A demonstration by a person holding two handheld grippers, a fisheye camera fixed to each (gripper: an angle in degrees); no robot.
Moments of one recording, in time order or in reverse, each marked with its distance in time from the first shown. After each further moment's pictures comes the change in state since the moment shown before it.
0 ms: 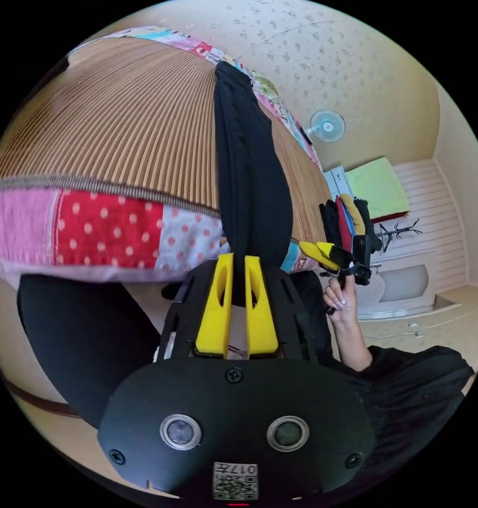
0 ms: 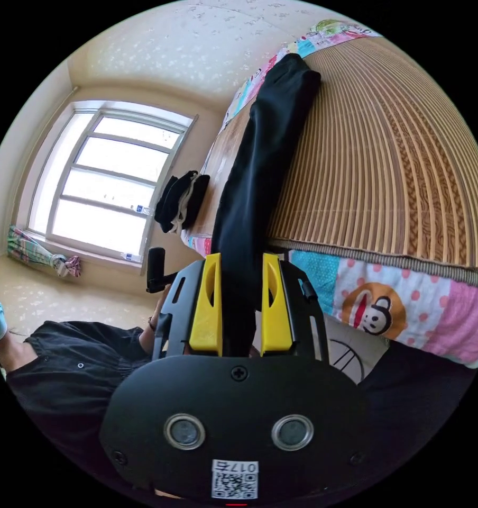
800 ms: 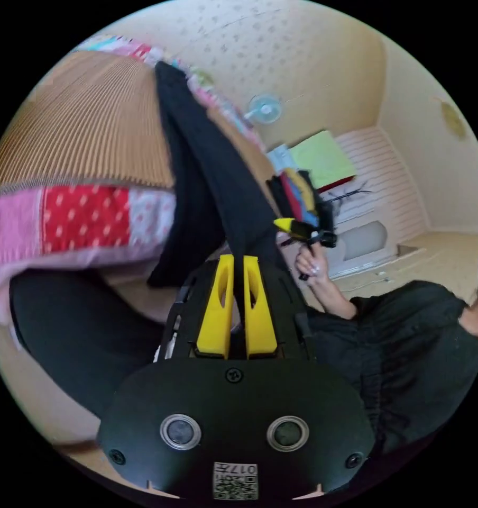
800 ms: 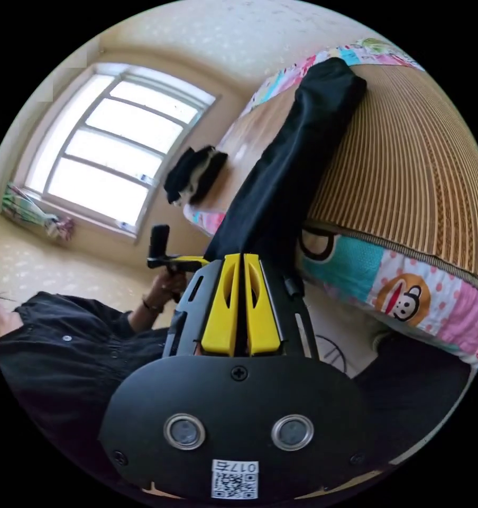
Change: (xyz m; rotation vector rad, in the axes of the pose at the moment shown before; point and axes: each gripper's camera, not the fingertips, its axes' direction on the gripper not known) left arm -0.034 0.050 -0.042 -0.118 0.171 0.189; right arm -0.039 0.054 0.001 -0.079 0.071 -0.148
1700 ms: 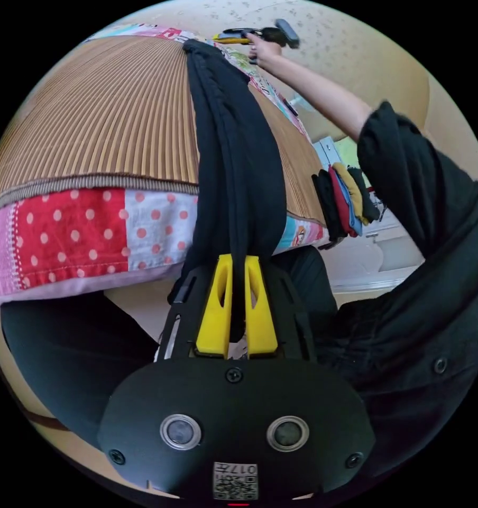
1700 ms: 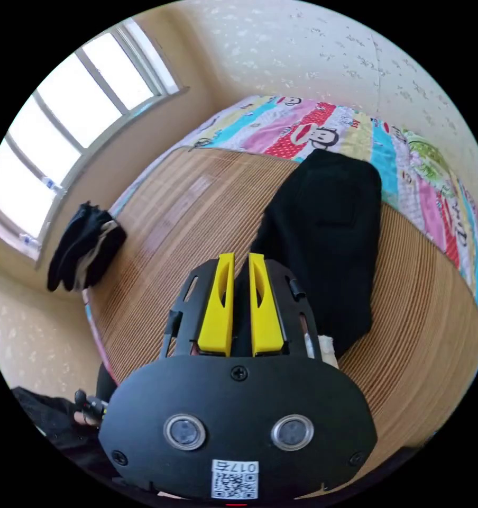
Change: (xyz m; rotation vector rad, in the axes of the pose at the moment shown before) left arm -0.048 -0.015 0.025 -0.014 -0.150 -0.071; right arm 0.041 -0.497 0.083 -0.059 0.536 -0.224
